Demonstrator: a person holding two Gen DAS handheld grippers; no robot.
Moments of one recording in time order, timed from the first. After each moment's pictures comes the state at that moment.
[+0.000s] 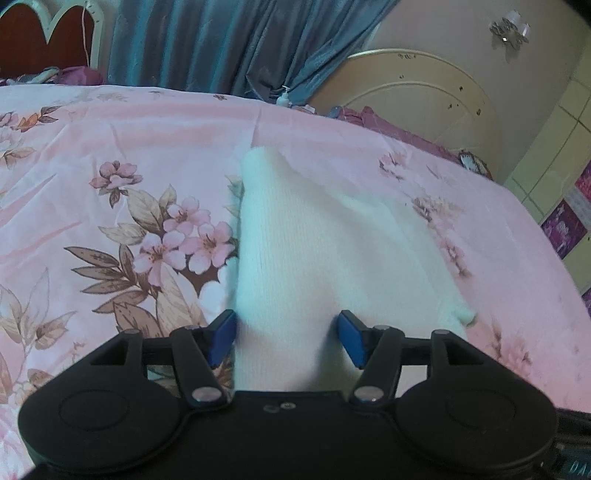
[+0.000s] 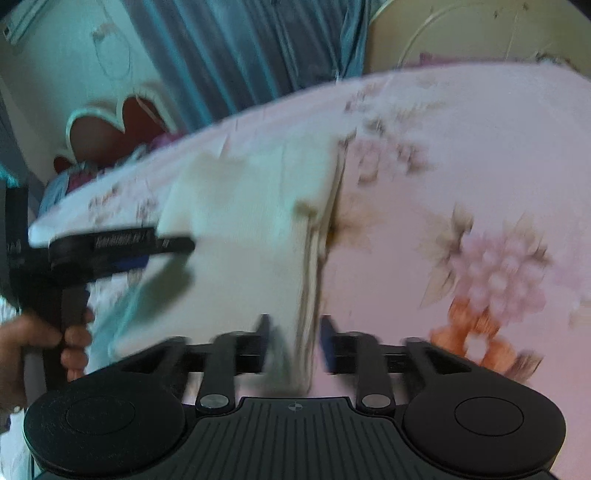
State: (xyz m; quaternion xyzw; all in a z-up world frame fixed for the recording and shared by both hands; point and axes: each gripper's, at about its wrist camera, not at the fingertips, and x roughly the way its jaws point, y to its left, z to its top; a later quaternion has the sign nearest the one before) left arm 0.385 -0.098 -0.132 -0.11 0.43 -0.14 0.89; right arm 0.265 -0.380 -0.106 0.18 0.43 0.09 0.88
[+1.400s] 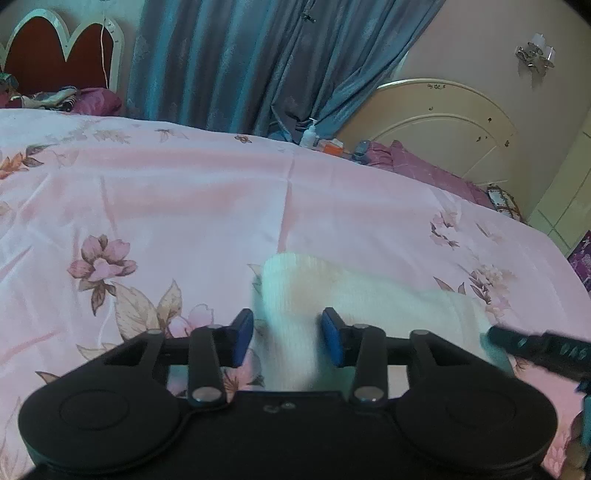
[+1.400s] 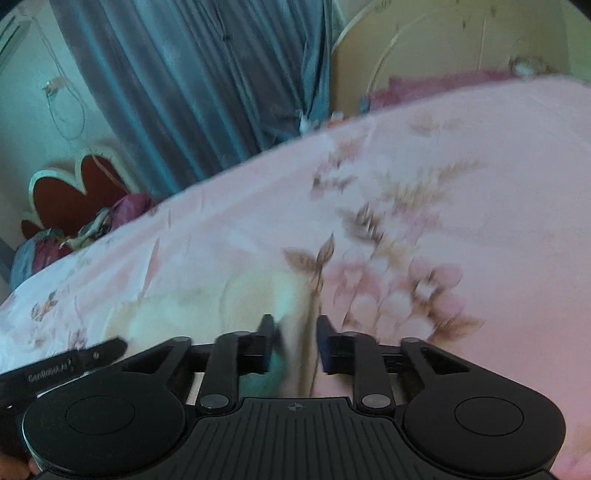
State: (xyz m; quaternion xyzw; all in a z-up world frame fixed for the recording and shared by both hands) left arm 0.475 -0.100 -0.146 -0.10 0.39 -0.09 0.91; right arm 0.429 -0.400 -0.132 0.20 0.37 0.03 0.91
